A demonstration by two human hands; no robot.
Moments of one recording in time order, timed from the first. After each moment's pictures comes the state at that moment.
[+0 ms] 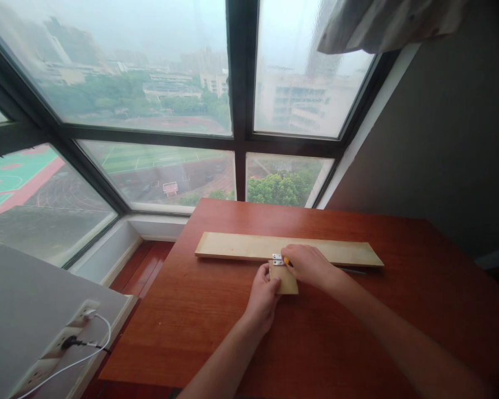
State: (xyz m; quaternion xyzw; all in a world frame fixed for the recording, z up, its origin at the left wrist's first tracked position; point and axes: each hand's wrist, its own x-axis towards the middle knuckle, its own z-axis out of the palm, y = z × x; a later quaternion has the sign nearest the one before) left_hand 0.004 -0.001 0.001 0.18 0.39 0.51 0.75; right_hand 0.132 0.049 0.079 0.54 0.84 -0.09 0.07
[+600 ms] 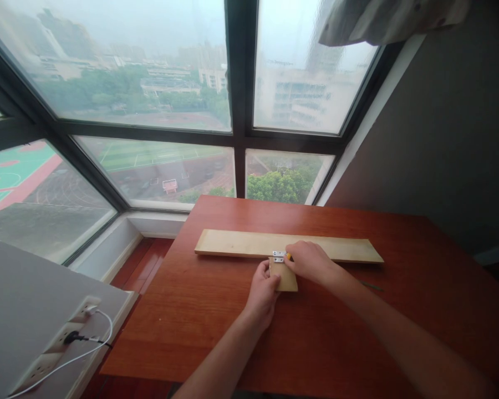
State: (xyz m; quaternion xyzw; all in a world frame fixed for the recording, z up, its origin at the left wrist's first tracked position) left_hand 0.004 -0.001 0.005 0.18 0.41 0.50 0.74; right_hand 0.130 0.050 0.076 0.60 0.79 -0.06 0.10
